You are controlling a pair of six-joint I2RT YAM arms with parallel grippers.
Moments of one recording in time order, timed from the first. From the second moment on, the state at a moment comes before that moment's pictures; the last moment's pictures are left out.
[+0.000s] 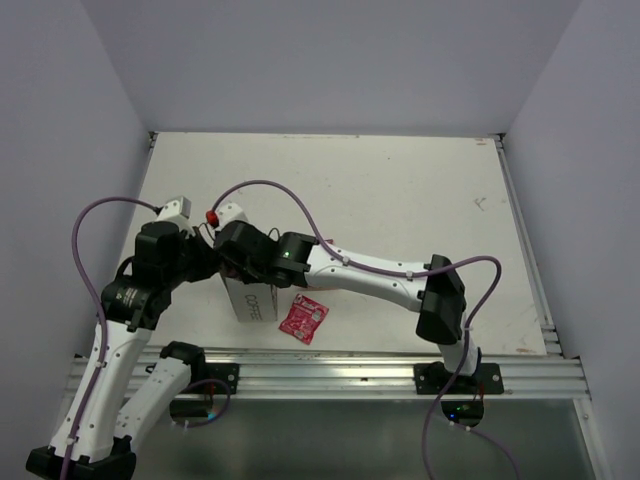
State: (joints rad) left arm -0.22 0.69 0.91 -0.85 0.05 -0.51; right arm 1.25 2.00 1.91 -0.67 0.37 0.38
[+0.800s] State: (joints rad) left arm -0.22 0.69 0.91 -0.82 0.09 -0.50; right arm 1.12 1.34 1.77 -0.72 0.67 0.31
